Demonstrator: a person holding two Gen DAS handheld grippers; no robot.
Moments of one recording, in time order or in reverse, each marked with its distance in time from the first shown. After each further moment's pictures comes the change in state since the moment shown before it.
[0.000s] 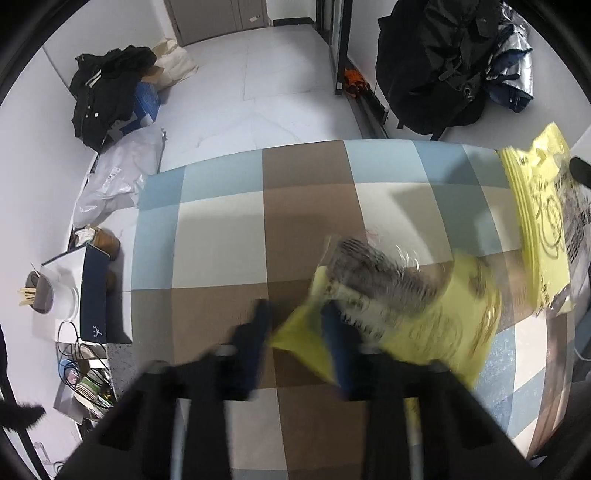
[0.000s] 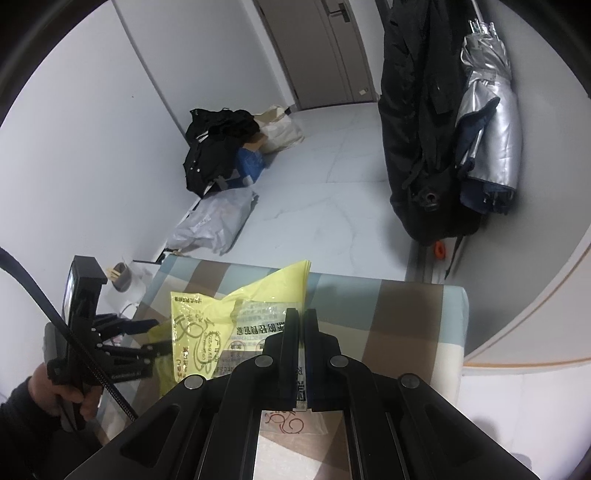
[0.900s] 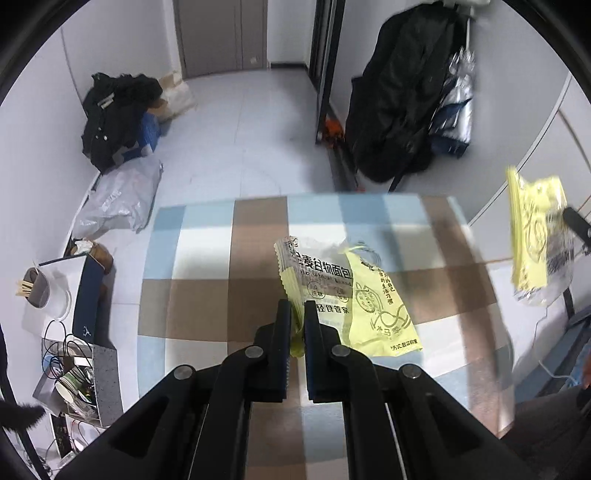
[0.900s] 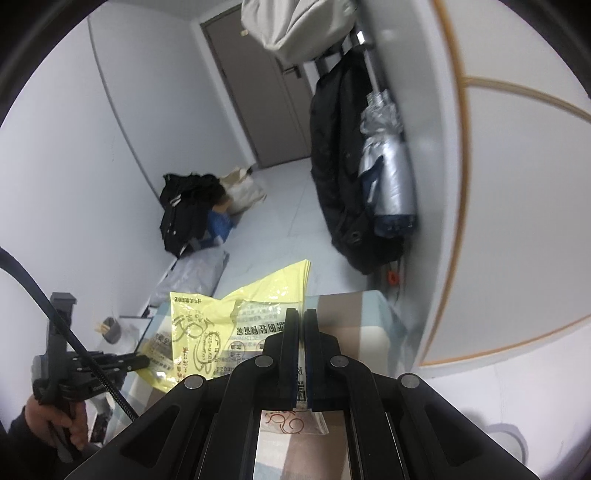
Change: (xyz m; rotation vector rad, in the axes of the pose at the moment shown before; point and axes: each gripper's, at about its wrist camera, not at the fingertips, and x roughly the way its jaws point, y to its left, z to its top) left arm -0.083 -0.031 -0.023 -0.068 -0.203 -0.074; right arm -0.129 -0.016 -0.041 0.132 -0.246 -0.138
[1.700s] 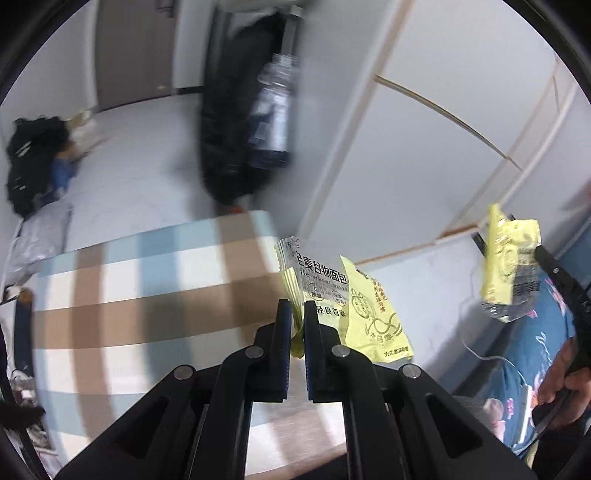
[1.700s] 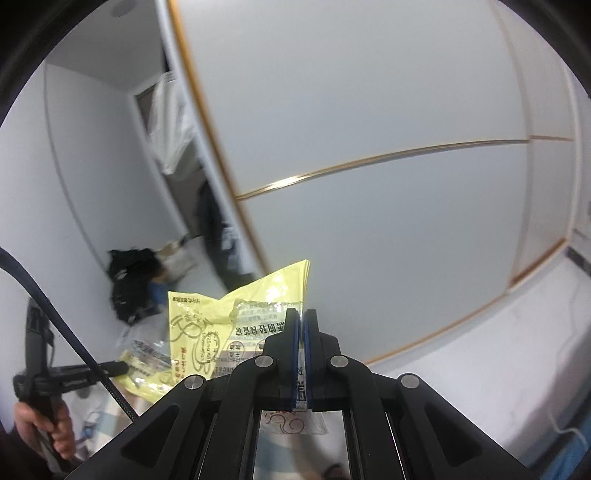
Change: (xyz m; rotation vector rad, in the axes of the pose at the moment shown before) left arm -0.046 -0.181 -0.003 0.149 -0.038 -0.322; right arm -0.203 -0.141 -0.037 0.170 -0.218 -0.277
